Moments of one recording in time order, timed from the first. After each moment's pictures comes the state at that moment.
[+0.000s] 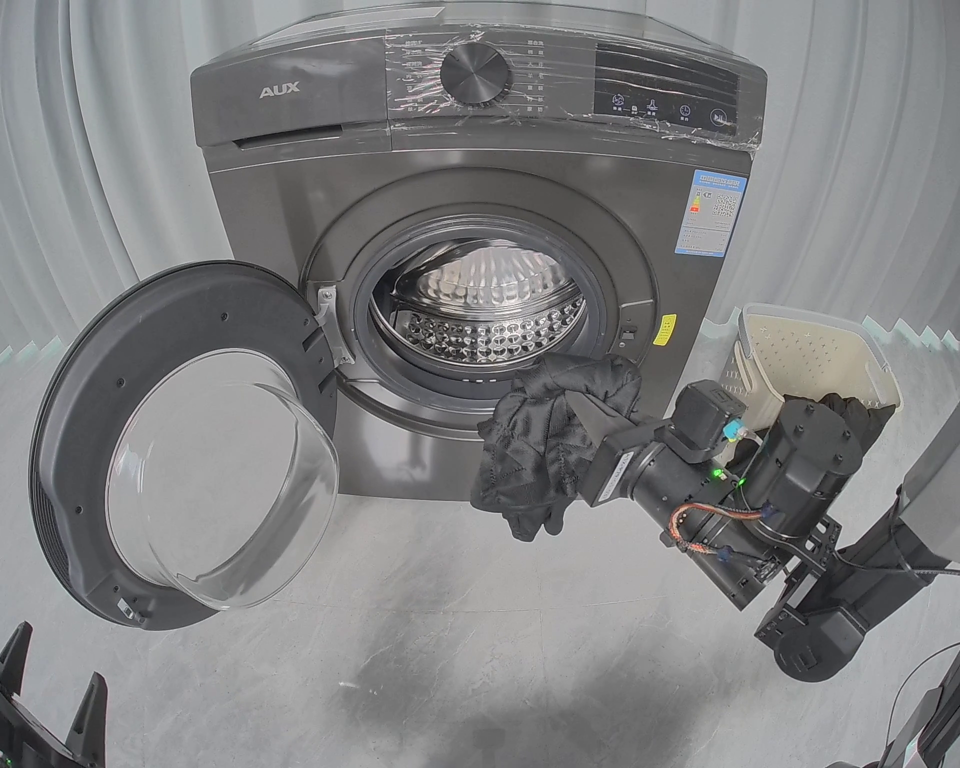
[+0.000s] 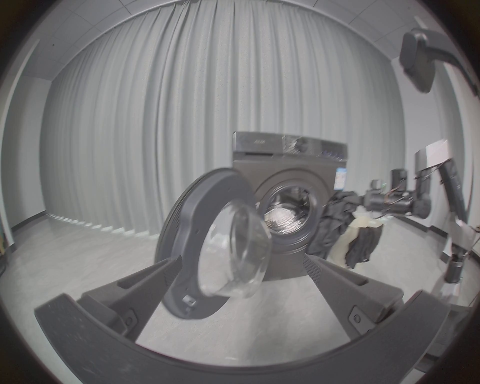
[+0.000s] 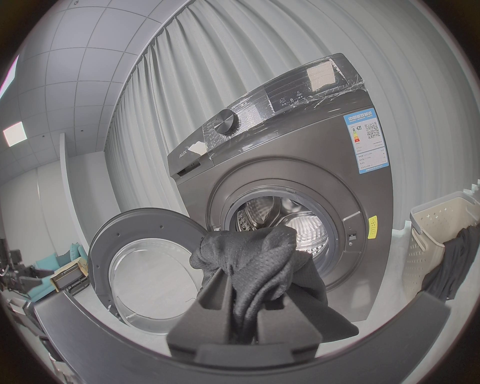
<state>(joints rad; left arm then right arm) 0.01 0.02 -0.09 -0.04 -0.08 -0.01 0.75 1.92 -0.63 -1.48 -0.20 0.15</state>
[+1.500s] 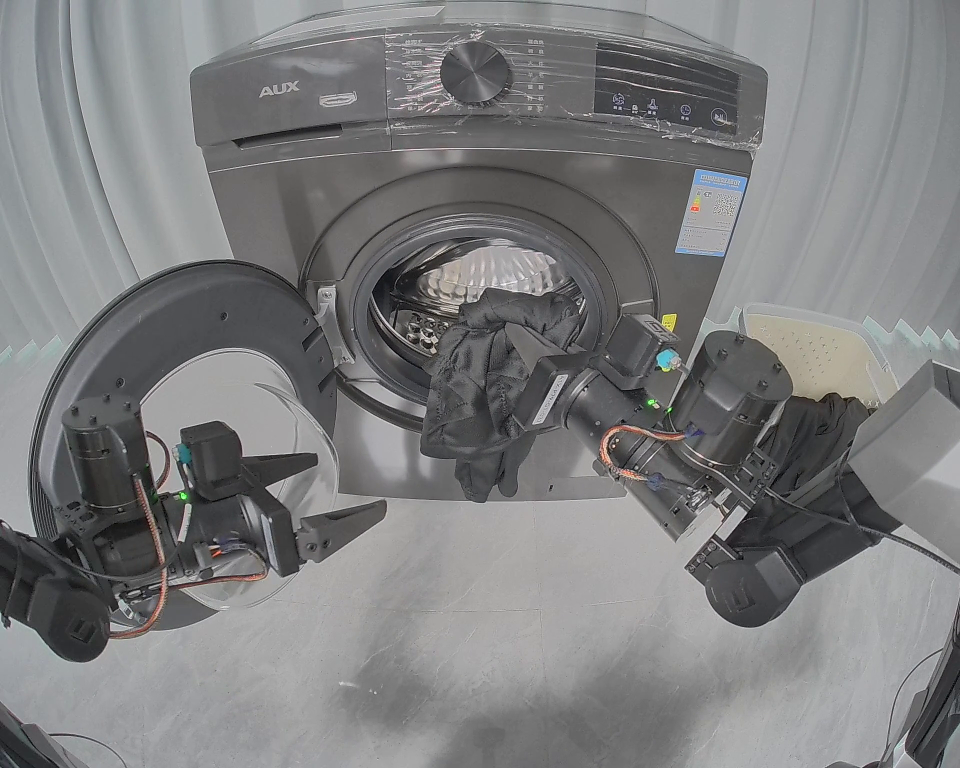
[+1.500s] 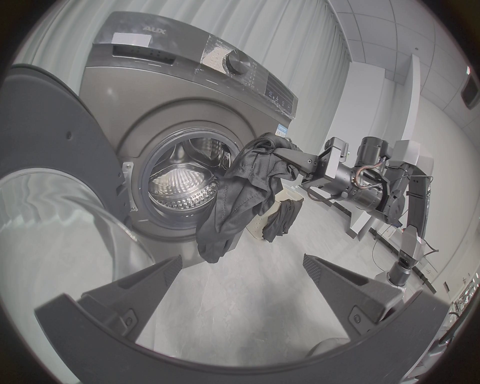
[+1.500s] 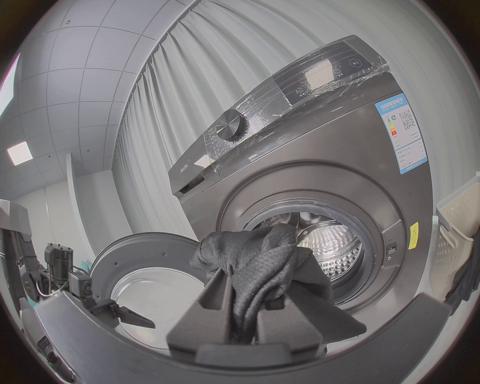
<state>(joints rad) -0.33 1.60 -0.46 -0.93 -0.43 -0.01 0.74 2.05 -0.97 -1.36 -0.14 0.22</state>
